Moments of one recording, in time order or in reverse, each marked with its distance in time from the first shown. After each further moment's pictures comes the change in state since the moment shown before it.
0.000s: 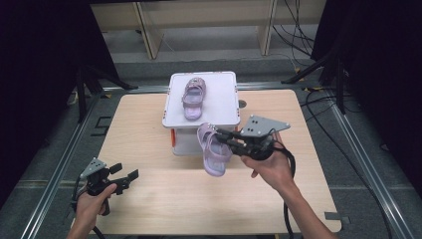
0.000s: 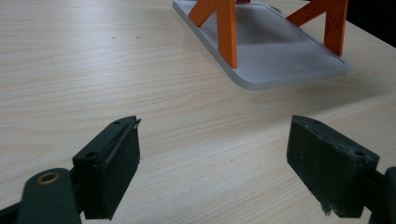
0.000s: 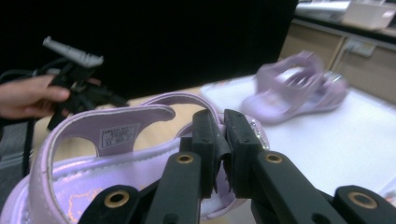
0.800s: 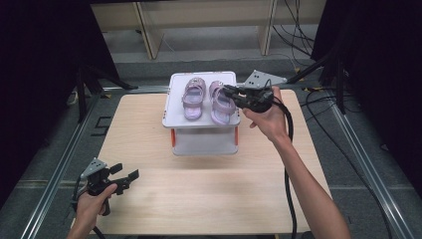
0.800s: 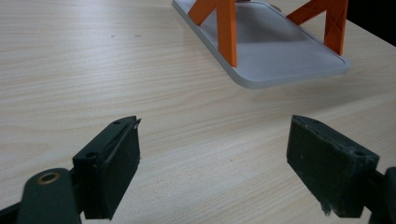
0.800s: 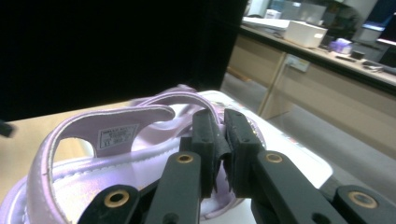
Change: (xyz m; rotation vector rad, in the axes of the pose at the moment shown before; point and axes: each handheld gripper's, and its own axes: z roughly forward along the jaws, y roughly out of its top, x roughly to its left) left arm -0.002 0.000 -0.002 0.023 0.021 -0.010; right arm -0.099 0.025 0.044 -0.005 -0.167 -0.051
